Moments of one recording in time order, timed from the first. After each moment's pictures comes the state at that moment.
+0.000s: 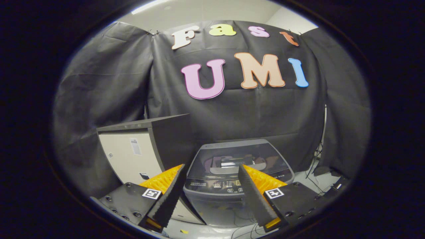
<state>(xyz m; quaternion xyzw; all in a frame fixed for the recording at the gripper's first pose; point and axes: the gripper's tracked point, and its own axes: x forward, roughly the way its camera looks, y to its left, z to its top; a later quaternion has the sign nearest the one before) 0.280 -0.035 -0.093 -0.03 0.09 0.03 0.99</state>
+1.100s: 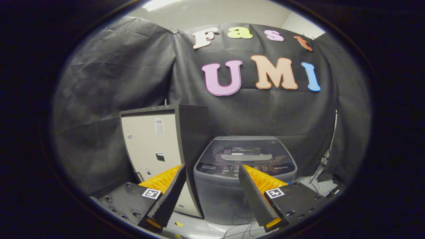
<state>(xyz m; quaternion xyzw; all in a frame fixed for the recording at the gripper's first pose) 0.219 -0.030 -0.114 -0.05 0.09 0.12 0.99</state>
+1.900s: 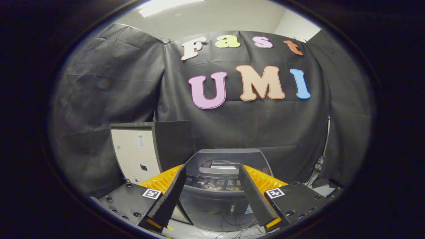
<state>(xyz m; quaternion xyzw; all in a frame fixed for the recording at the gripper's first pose) 0.239 -0.101 -0.070 -0.04 0.04 0.09 0.99</state>
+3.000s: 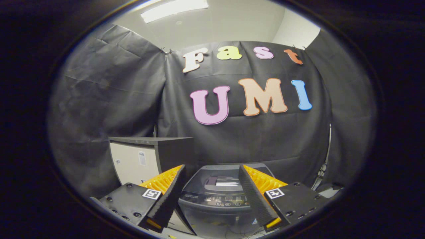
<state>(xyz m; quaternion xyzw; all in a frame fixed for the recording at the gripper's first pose) 0.089 -0.076 -0.039 -0.03 -0.02 0.09 1.00</state>
